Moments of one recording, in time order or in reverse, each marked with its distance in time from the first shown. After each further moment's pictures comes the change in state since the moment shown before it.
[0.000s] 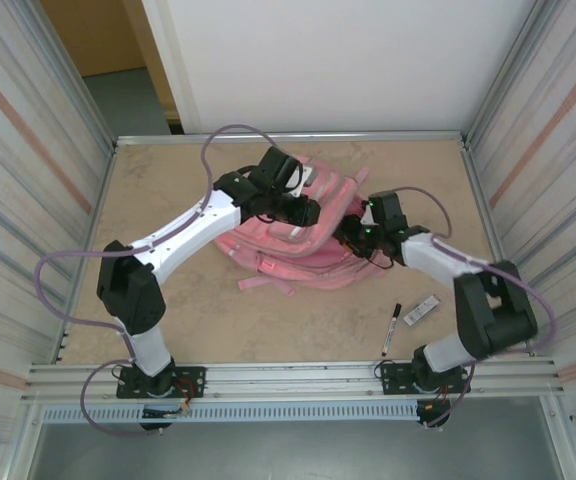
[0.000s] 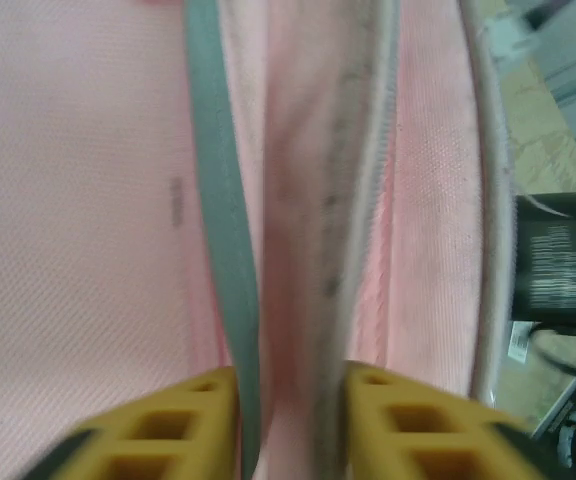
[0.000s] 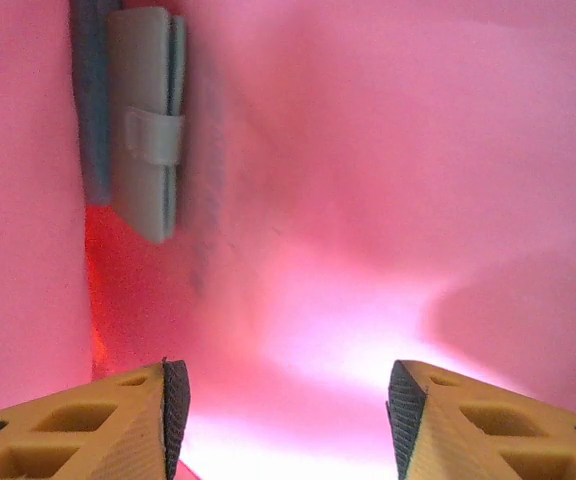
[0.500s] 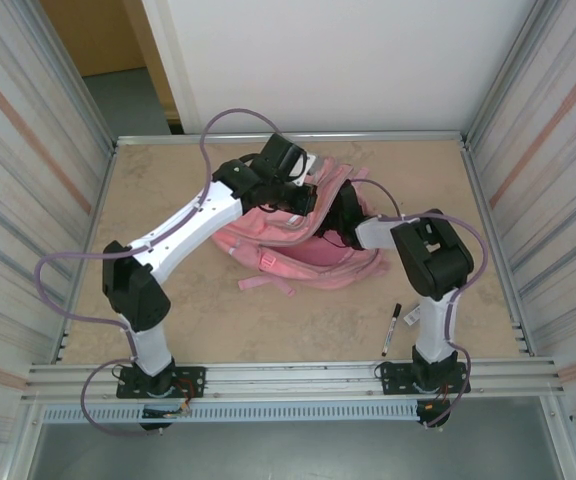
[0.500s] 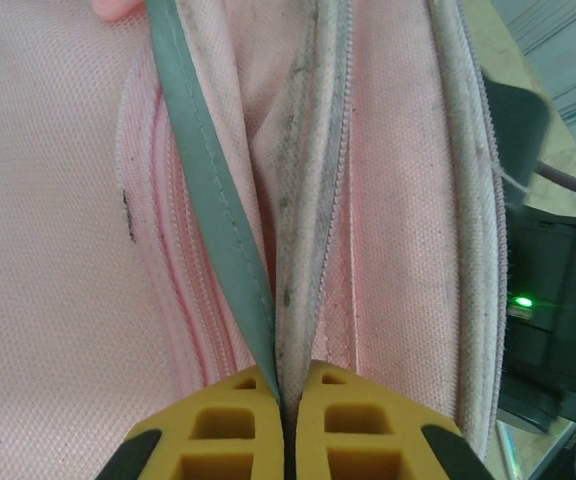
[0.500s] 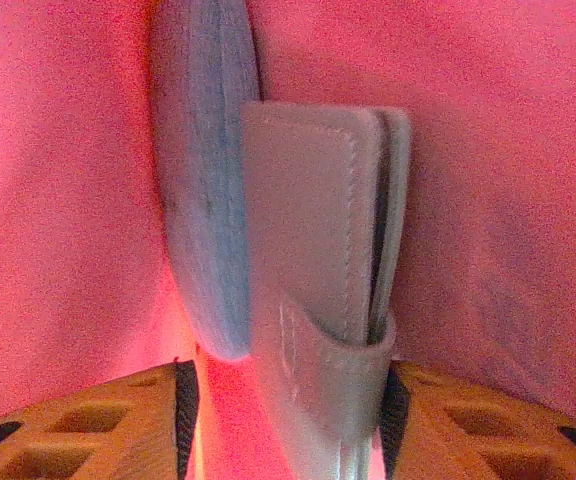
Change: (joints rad) left arm -0.009 0.033 0.172 -0.108 -0.062 0.031; right arm 0.152 0.509 0.248 0.557 -0.037 0.349
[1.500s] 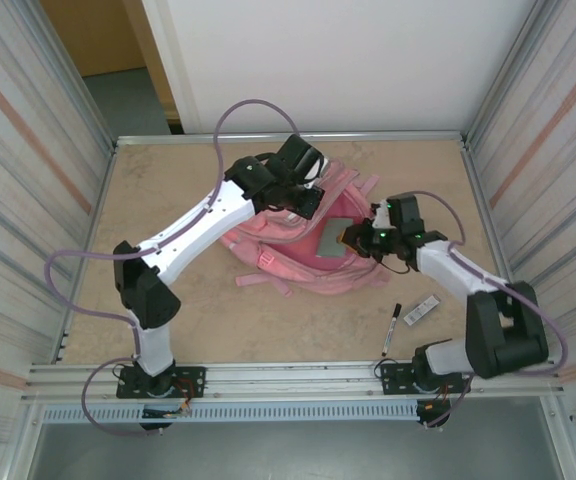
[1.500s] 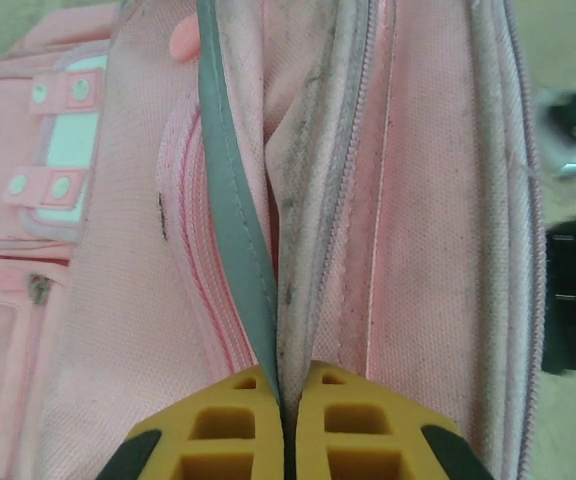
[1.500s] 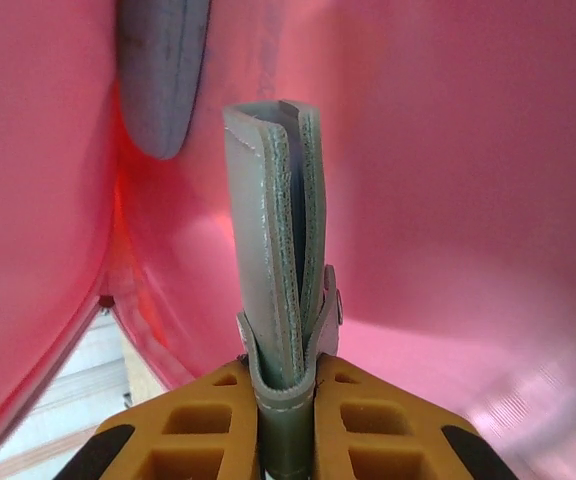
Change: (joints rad) left arm -0.080 0.055 0.151 -0.156 -0.217 0.108; right arm -0.208 -0.553 -0.268 -0.574 -0.155 -0.384
